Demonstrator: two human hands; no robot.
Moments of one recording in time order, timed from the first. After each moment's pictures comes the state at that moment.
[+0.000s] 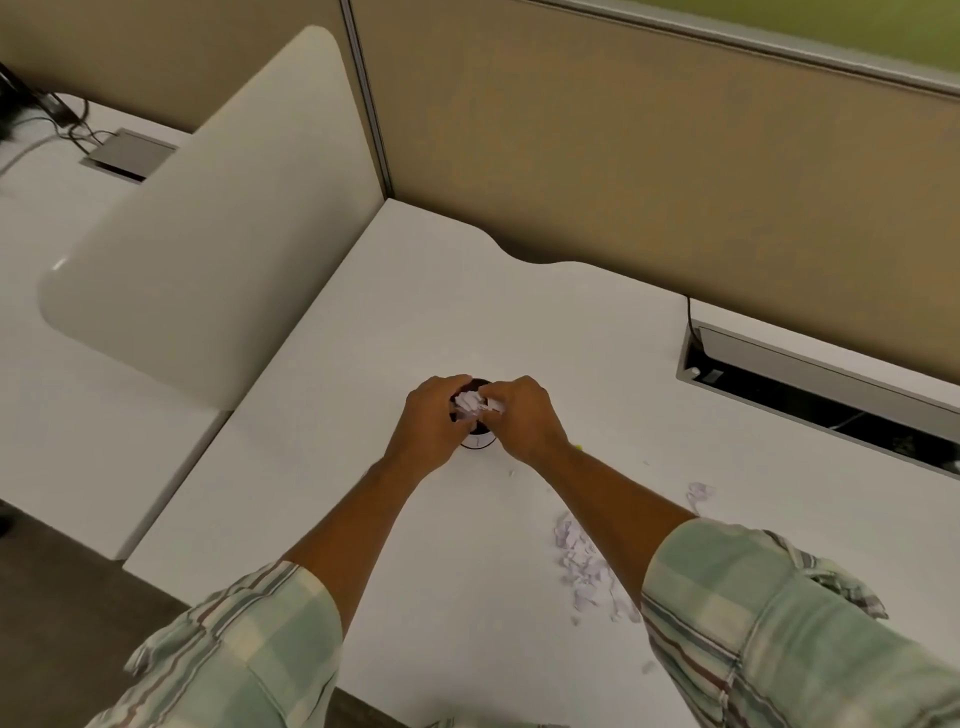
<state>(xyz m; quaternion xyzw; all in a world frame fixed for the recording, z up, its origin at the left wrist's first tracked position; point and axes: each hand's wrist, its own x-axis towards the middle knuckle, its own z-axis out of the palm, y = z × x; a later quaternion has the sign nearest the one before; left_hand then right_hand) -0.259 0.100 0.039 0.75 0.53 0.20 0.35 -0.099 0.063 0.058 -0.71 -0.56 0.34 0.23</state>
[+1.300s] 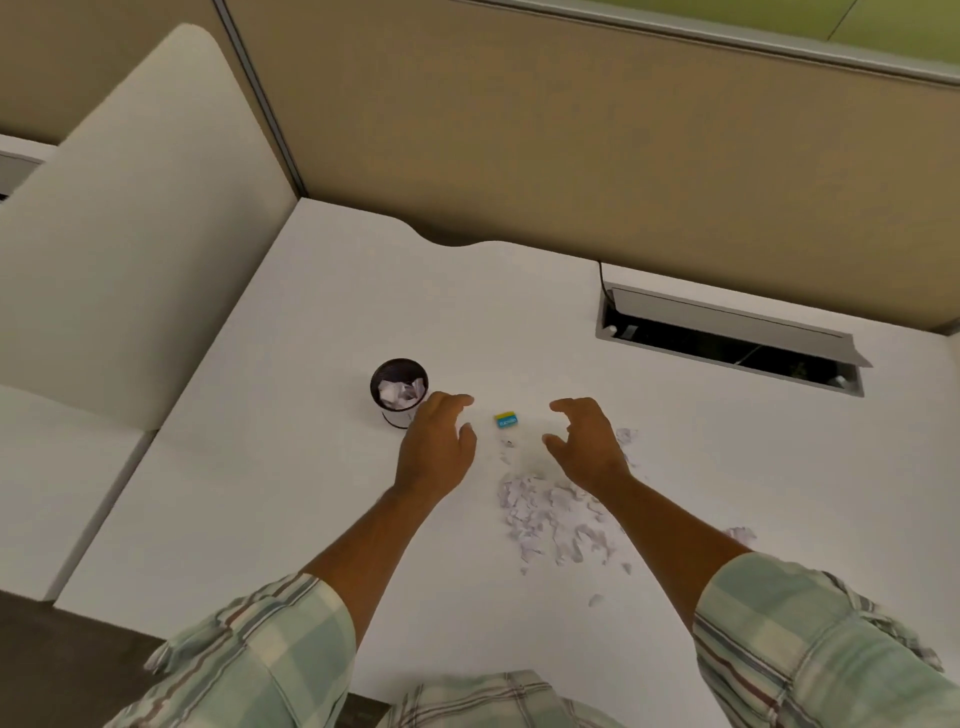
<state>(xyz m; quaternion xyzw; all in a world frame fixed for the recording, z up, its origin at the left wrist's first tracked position) -0.193 0.009 0.033 0.78 0.48 0.20 0.35 0.022 -0.084 0.035 -0.82 -0.43 0.31 0.19</state>
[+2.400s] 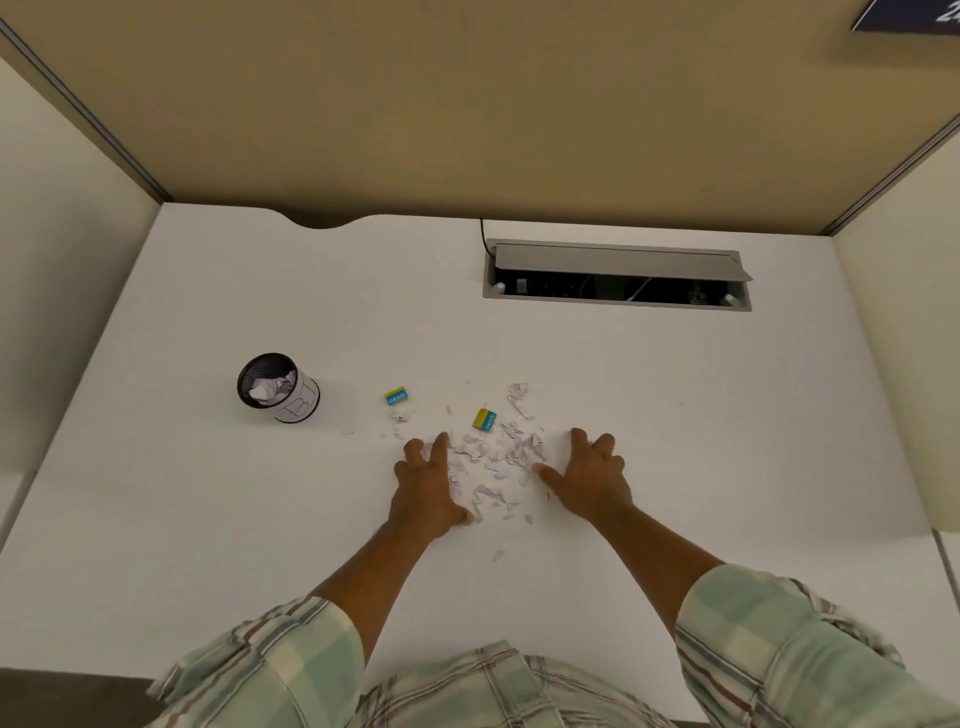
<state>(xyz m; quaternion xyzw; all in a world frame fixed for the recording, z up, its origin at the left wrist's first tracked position) -0.088 -0.121 -0.009 0.79 0.51 -0.18 0.28 0.115 -0.247 -0.008 -0.90 -0.31 0.32 0.02</state>
